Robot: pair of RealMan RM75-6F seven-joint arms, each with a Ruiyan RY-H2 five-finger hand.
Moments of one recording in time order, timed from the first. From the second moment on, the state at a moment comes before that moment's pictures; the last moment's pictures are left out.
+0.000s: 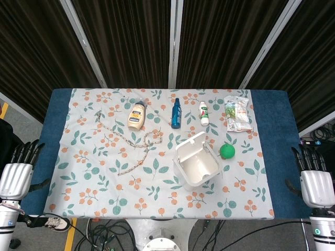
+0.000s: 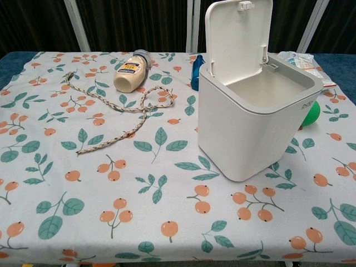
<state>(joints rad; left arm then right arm) -0.13 -1.15 -0.06 -1.60 1.49 1.48 0.11 0.08 -1.14 0.09 -1.59 -1.48 1.51 -0.16</state>
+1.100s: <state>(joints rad) -0.14 -1.15 -0.05 -1.62 1.48 1.44 0.13 0.43 -1.23 0.15 -1.54 -1.28 0.98 -0.40</state>
